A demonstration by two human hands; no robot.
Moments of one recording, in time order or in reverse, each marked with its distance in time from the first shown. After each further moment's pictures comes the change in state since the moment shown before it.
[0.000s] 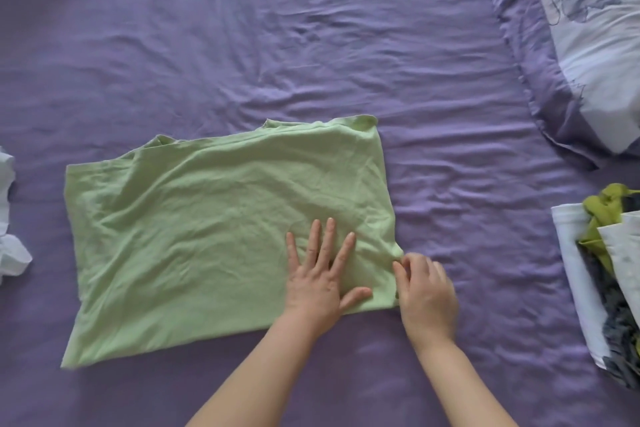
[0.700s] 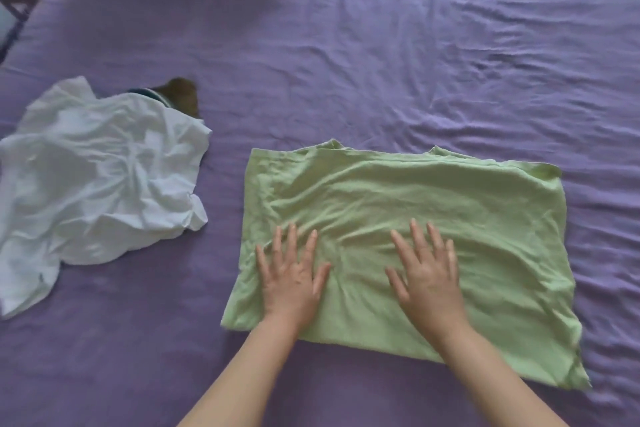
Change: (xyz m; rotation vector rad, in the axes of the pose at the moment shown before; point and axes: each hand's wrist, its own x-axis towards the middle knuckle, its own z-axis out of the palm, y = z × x) left_hand -0.084 -0.214 -0.008 -0.134 0.091 -0.577; right_hand 0.016 -0.197 0.037 0.068 -0.207 -0.521
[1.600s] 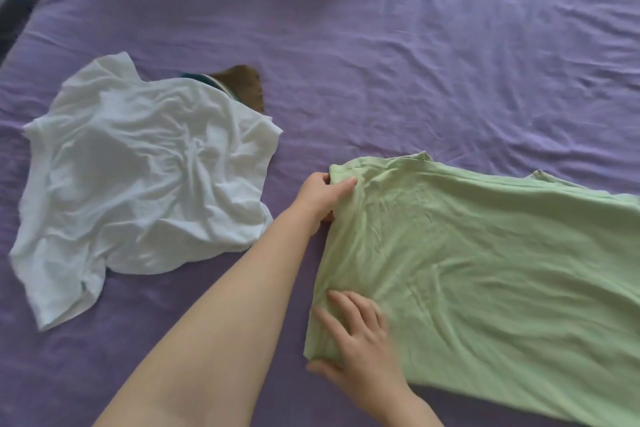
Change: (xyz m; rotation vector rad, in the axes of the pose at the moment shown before) left_hand 0.151 -0.103 -0.091 -1.333 -0.341 -0.364; right_hand -0.008 -0.187 0.096 0.162 -0.134 -0.377
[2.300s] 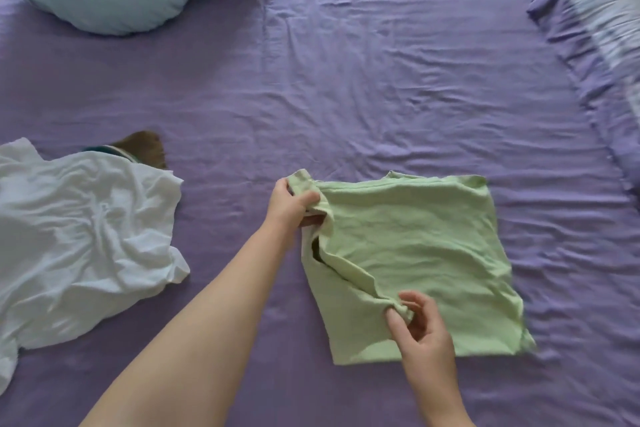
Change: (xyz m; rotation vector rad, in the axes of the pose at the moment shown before) left_hand -0.067 0.053 0.122 -0.184 -0.044 0.124; right_hand -0.111 0.061 -0.134 0.994 0.738 0.852
